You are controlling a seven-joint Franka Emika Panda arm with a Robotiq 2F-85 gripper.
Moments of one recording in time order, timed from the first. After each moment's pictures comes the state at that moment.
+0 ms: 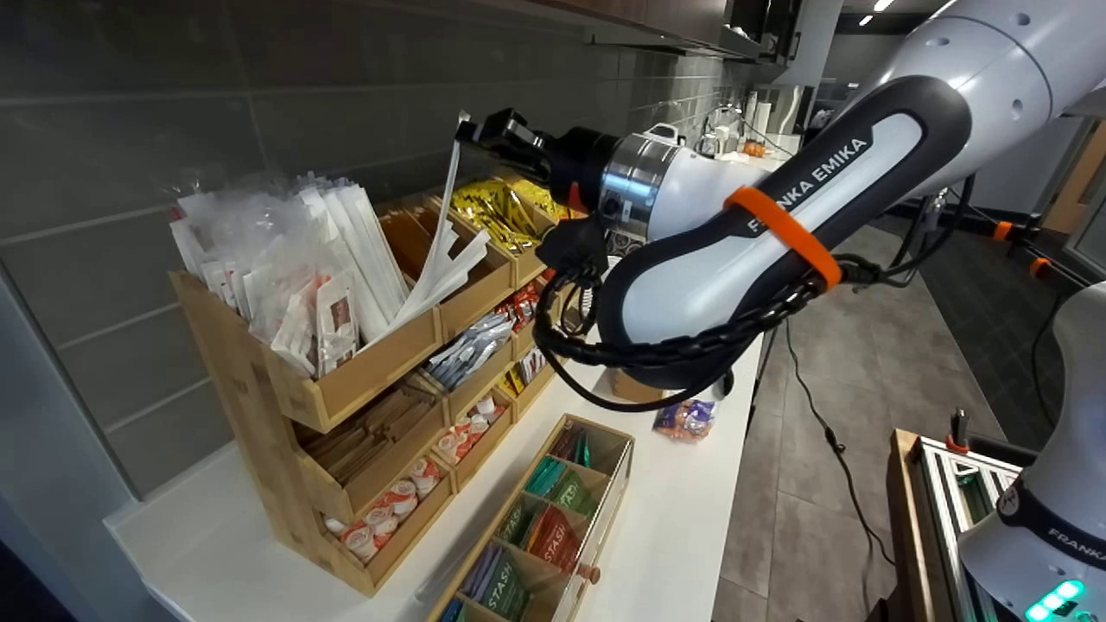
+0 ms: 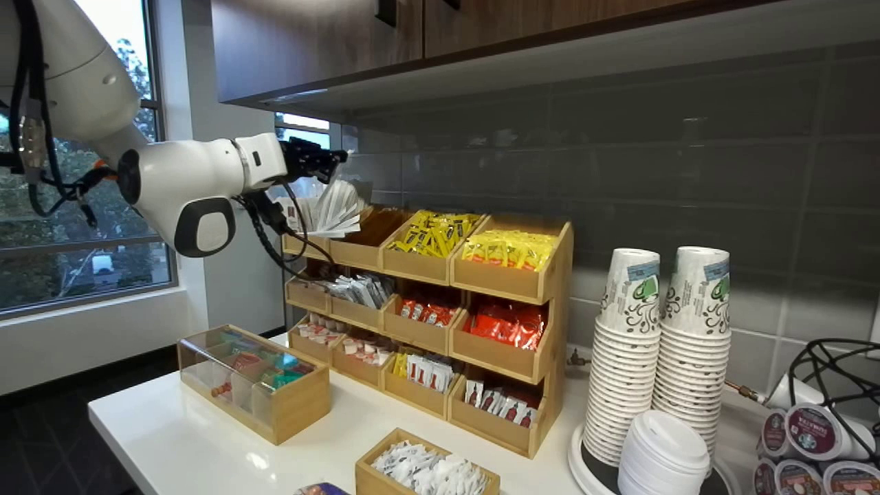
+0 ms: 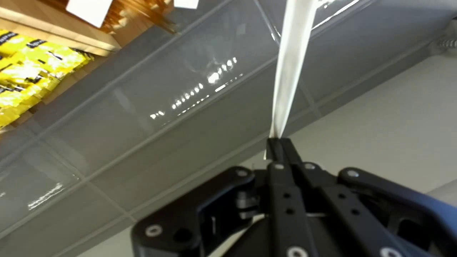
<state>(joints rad) 0.39 0.35 0.14 -2.01 0.53 4.21 0.15</state>
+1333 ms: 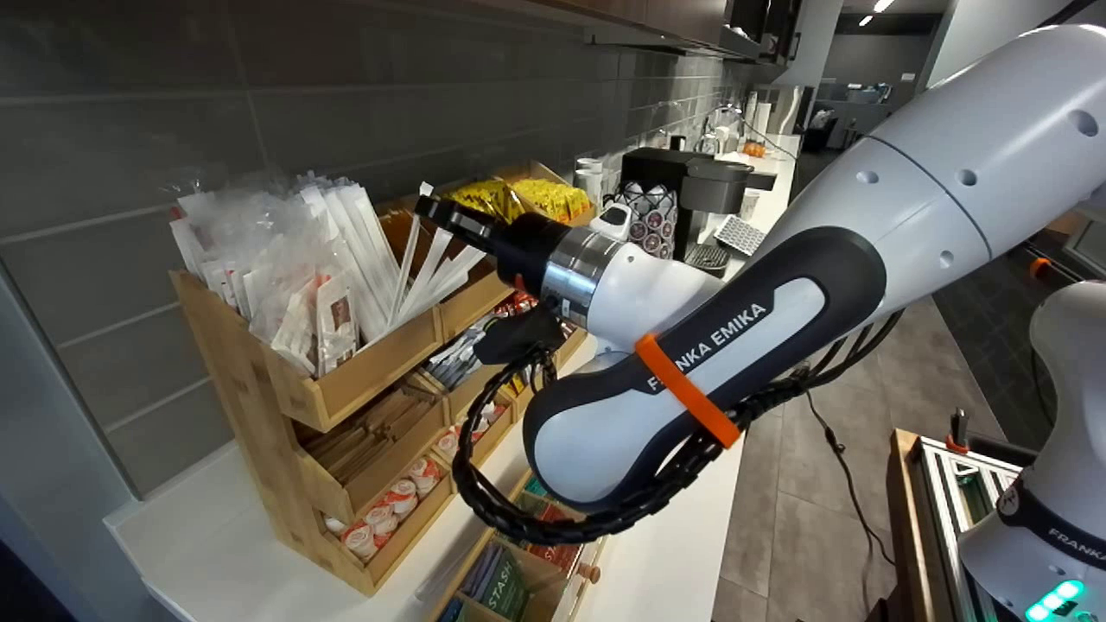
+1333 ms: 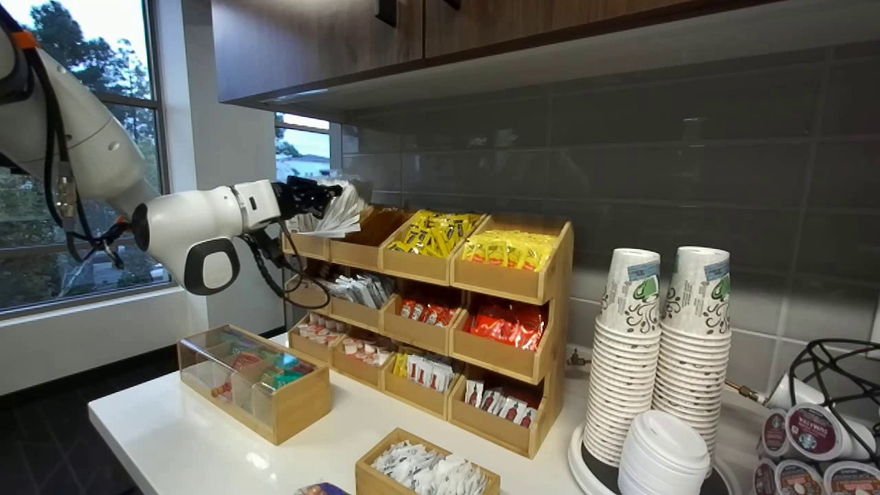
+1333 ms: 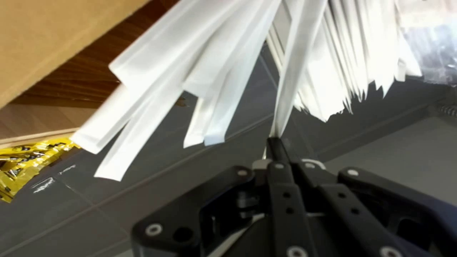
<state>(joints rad) 0.84 0.63 -0.32 -1.83 0.71 4.21 0.25</state>
